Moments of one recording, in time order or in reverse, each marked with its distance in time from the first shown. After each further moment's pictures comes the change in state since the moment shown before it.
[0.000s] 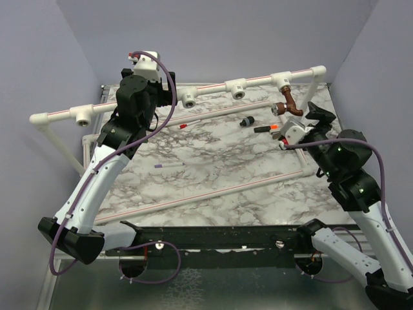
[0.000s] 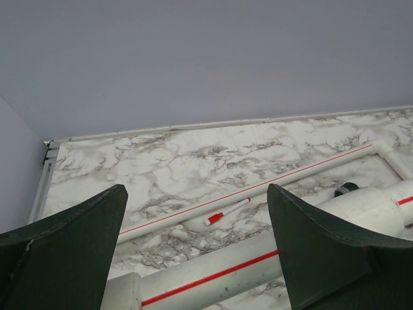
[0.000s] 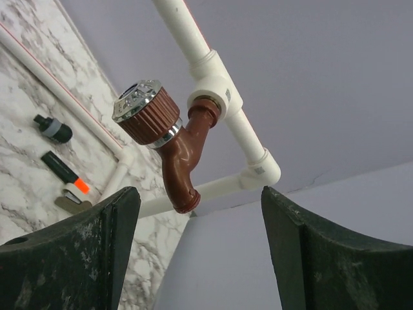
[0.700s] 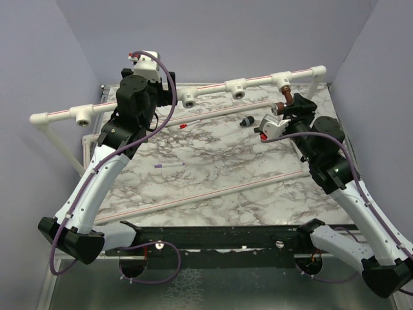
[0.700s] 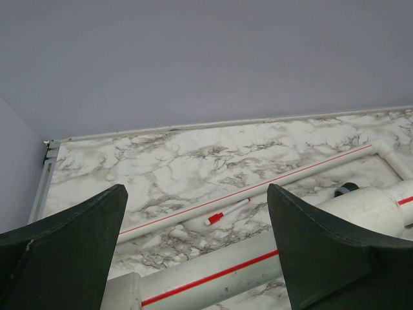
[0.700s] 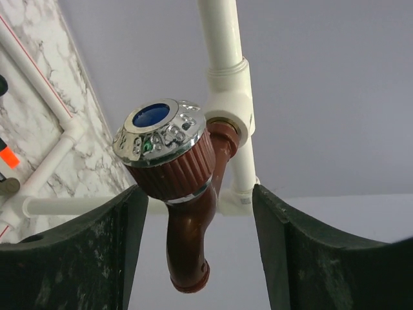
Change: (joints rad) left arm 0.000 0.004 0.001 0.000 0.000 0.000; right arm 0.001 0.162 -0.069 0.183 0.056 -0.344
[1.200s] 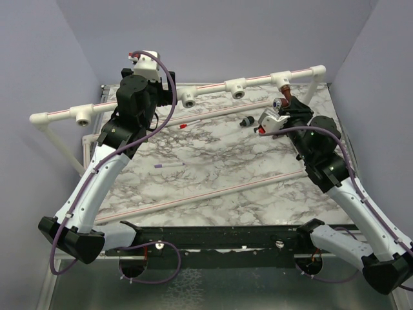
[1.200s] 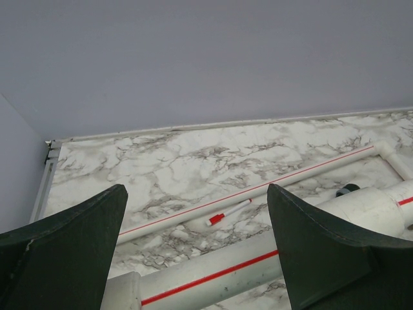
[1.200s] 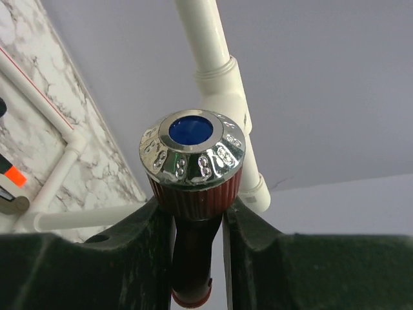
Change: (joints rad) left arm 0.001 0.000 0.000 0.003 -0.005 0.000; right arm 0.029 0.040 -0.010 0.087 0.048 0.072
